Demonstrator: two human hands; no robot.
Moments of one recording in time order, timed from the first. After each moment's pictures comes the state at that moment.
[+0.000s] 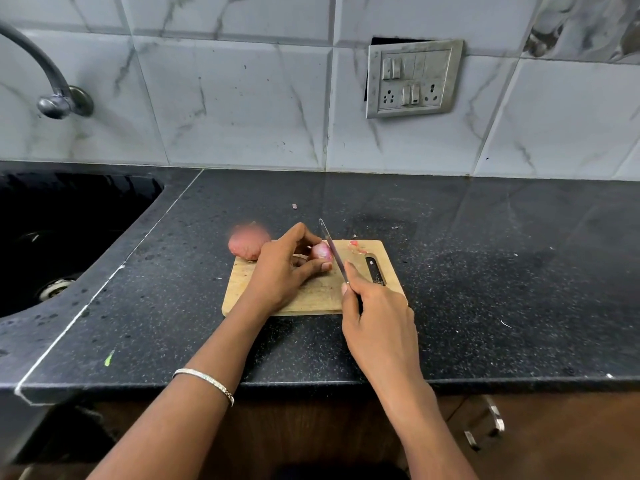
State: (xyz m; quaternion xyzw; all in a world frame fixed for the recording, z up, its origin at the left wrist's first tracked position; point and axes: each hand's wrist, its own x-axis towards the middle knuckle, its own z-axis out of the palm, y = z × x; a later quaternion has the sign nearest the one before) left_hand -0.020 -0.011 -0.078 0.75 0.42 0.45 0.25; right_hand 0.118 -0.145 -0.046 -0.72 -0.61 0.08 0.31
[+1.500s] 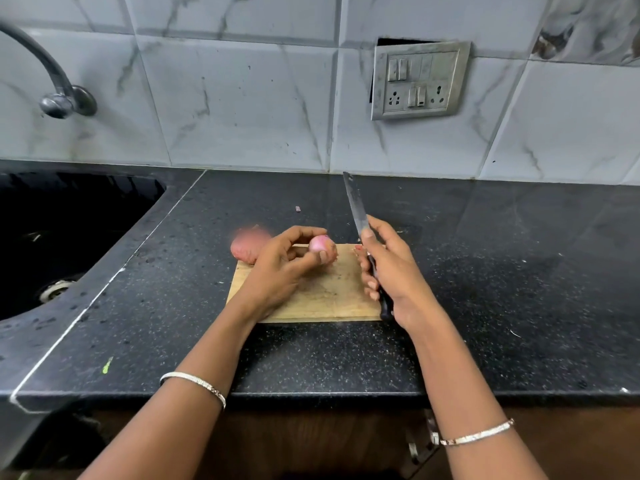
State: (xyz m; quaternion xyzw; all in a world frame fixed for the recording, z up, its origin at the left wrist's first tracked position) left_hand -0.024 -0.019 -0.063 0.66 0.36 0.47 0.47; right_hand 0.161 -0.062 -0.037 -0.51 -0.48 0.47 0.54
